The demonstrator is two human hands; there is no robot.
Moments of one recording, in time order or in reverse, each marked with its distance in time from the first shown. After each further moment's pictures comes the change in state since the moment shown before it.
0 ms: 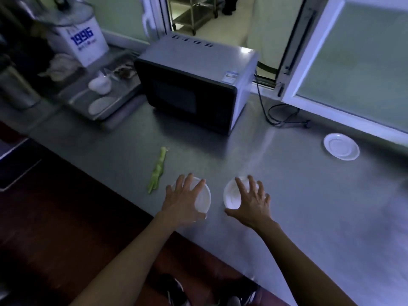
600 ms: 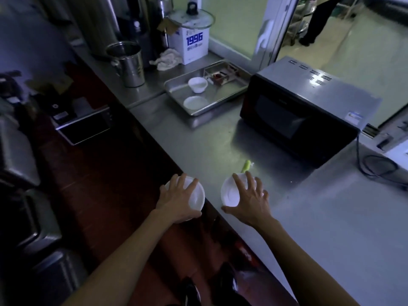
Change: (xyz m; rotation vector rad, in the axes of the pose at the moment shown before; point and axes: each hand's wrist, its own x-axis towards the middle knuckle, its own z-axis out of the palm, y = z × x) left_hand -0.118 -0.262 -0.003 -0.143 0.081 -0.348; right_hand 0.025 -0.287 0.009 -0.138 0.005 -0.387
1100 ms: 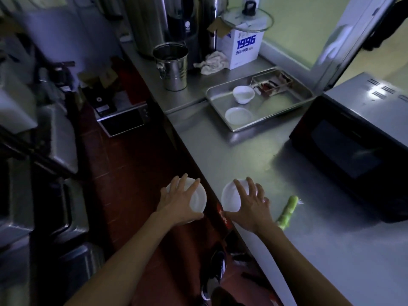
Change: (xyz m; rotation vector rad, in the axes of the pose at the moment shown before) left_hand 0.064 -0.116 -0.027 -0.088 0.005 -0.191; right_hand 0.138 -0.092 0.019 0.066 -0.107 -0.160
